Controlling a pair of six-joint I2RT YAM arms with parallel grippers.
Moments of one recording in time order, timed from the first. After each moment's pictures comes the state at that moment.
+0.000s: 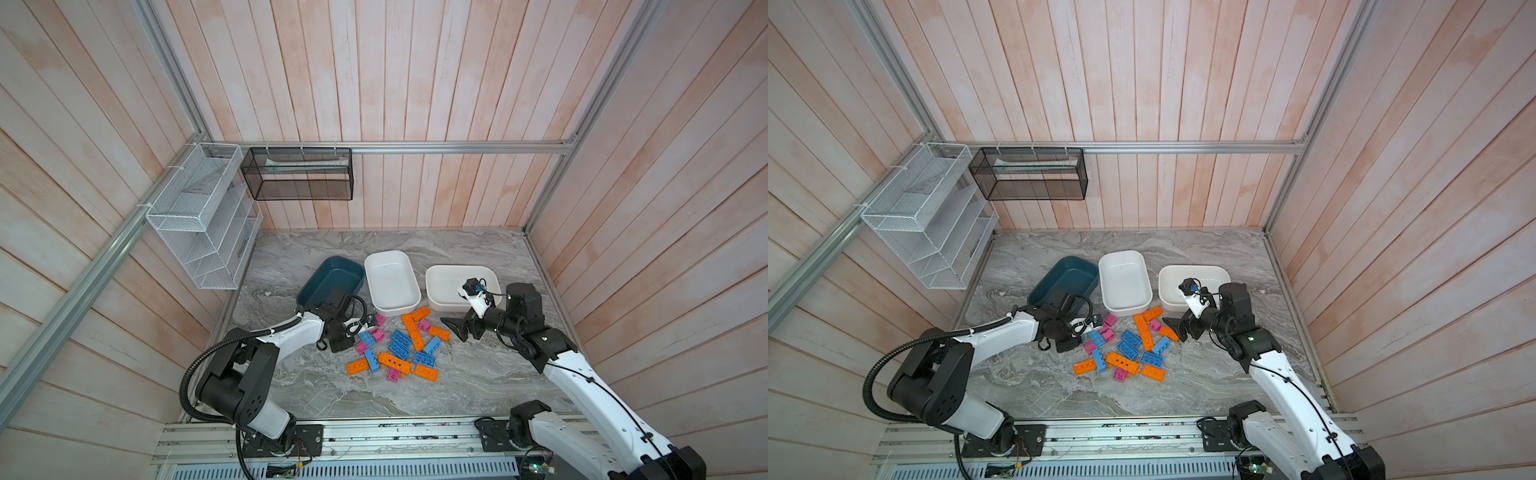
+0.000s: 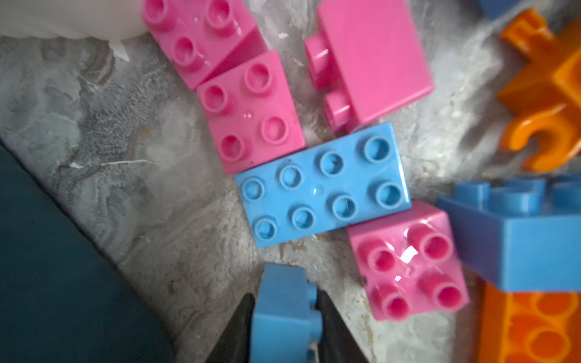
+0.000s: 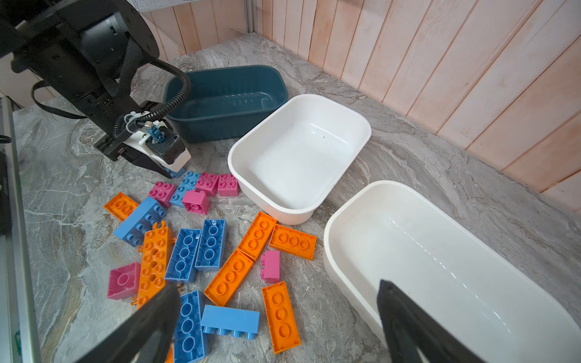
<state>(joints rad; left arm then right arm) -0.45 1.56 0.80 -0.46 0.13 0.83 0.31 0.91 0.67 -0.29 -0.52 -0.31</state>
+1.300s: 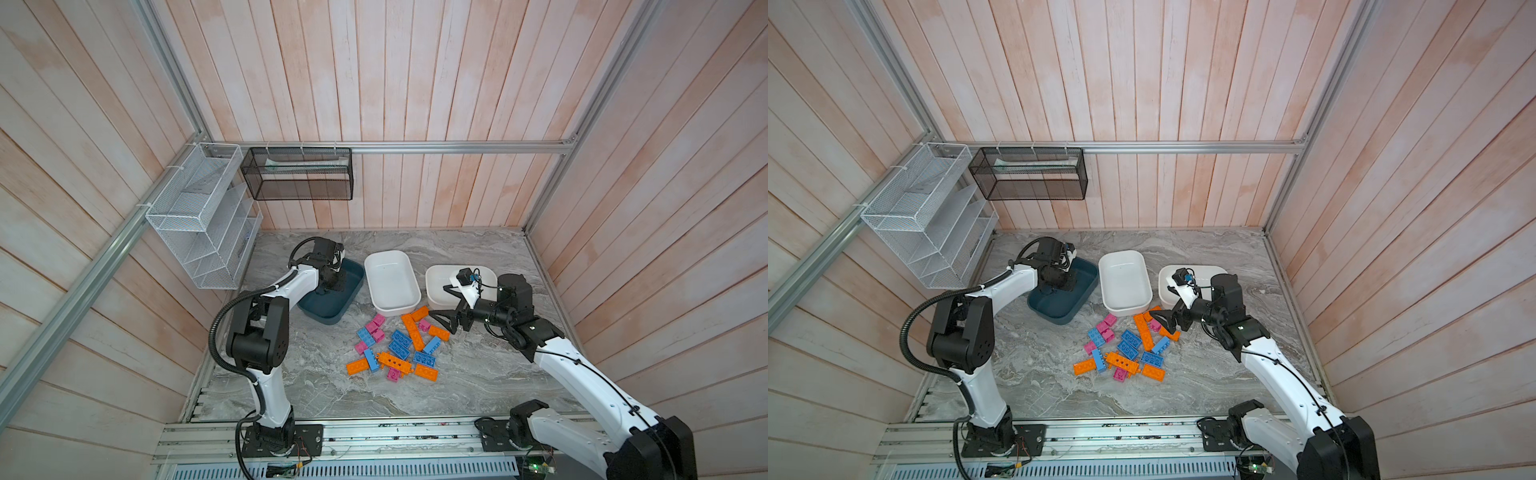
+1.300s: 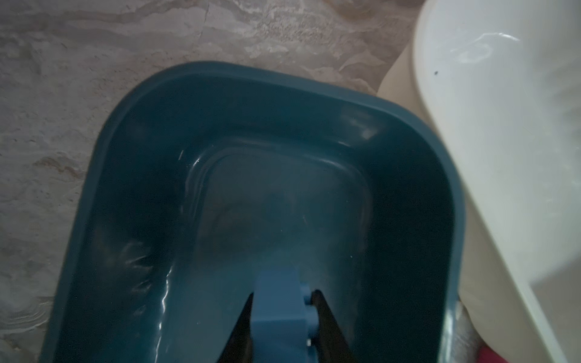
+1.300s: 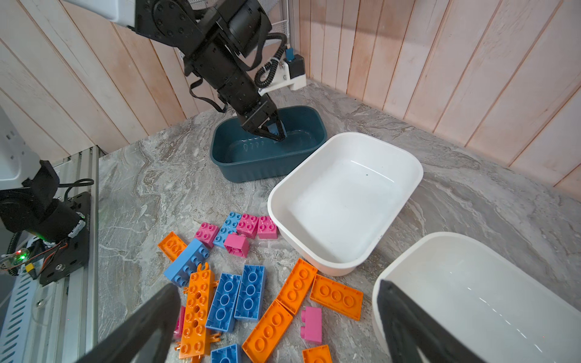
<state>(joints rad) -0.22 1.91 1.36 -0.48 0.08 0.03 0.36 1.04 0.71 -0.11 -0.68 -0.16</state>
